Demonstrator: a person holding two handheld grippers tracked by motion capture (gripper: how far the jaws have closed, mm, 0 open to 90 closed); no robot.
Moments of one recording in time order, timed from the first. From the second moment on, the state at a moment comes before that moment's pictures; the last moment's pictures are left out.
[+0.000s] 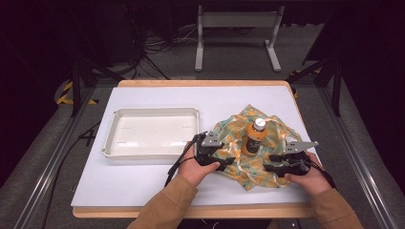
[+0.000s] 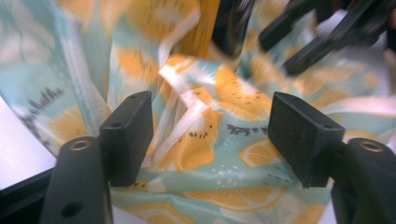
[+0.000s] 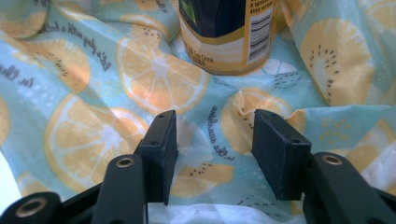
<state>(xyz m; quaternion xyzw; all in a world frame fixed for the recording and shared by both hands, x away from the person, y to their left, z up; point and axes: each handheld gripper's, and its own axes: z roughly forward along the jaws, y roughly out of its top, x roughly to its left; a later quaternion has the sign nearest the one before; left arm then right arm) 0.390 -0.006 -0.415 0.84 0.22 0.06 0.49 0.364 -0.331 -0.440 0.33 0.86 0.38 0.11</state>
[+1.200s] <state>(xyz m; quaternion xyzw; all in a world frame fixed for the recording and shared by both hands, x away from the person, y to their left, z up) 0.440 -0.046 -0.367 0.84 0.19 0.15 0.49 0.360 -0.339 -0.427 0.33 0.84 0.42 0.12</state>
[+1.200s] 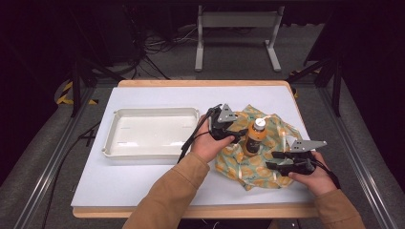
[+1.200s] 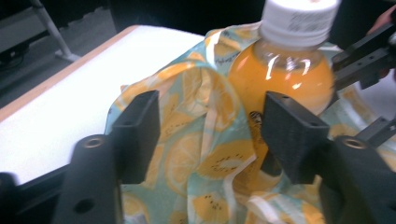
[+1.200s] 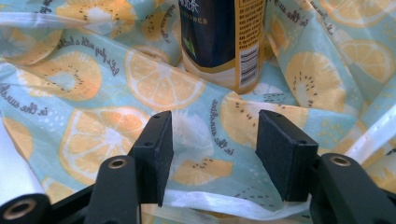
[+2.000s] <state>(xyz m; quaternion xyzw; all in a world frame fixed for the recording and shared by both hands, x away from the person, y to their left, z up) 0.459 -0.018 -0.383 0.84 0.29 0.17 0.43 0.357 -0.341 -0.422 0.32 0.83 0.43 0.12</state>
